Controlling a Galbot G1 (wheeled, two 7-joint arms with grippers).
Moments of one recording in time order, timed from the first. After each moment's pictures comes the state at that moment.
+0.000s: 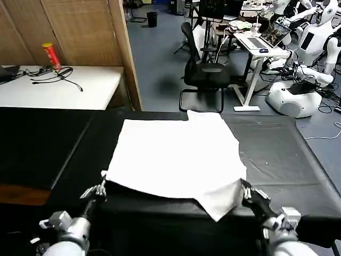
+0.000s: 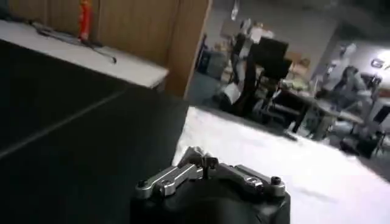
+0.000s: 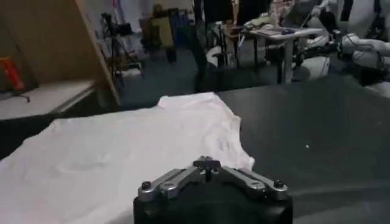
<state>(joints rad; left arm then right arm) 1.55 -1.26 -0.60 -2.09 -0.64 0.21 -0.13 -1.43 1.27 0.63 2.11 0.53 -0.44 0.09</state>
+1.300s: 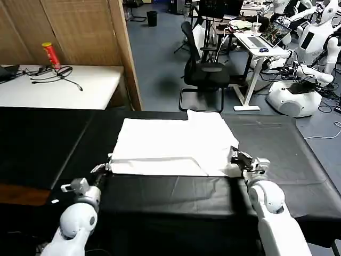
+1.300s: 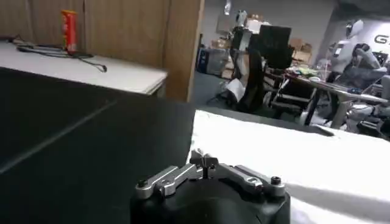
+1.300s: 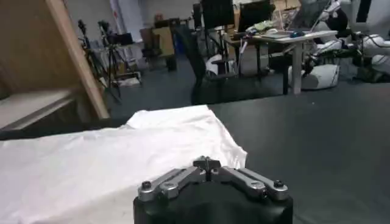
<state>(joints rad) 1.24 -1.21 -0.49 -1.80 -0.55 0.24 -0.14 -1.04 1.24 0.51 1.67 0.49 -0.43 0.04</state>
